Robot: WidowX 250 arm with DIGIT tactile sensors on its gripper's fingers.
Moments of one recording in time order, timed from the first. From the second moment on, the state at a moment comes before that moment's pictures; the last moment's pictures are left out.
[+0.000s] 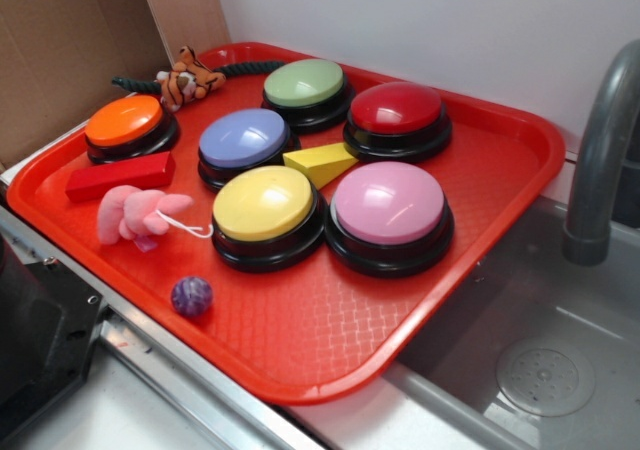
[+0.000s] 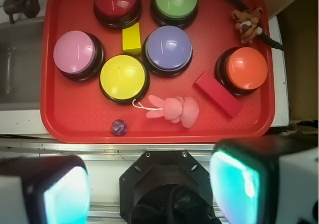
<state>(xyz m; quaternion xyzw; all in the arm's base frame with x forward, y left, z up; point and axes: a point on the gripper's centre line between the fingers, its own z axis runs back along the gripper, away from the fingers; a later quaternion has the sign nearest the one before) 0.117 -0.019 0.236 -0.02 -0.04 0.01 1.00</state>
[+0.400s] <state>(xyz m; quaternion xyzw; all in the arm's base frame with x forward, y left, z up) 0.115 -0.019 0.232 -0.01 -0.04 0.01 1.00</state>
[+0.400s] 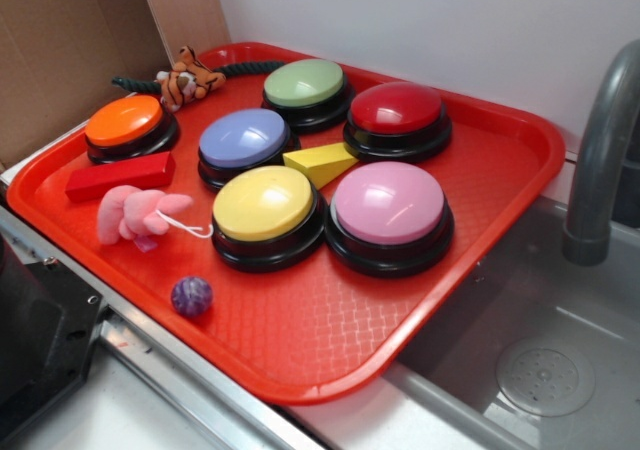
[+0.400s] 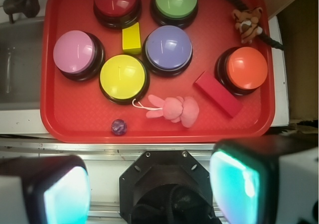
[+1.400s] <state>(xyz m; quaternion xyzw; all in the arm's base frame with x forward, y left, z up) 0.160 0.011 0.087 0.00 -0.10 -0.22 0.97</state>
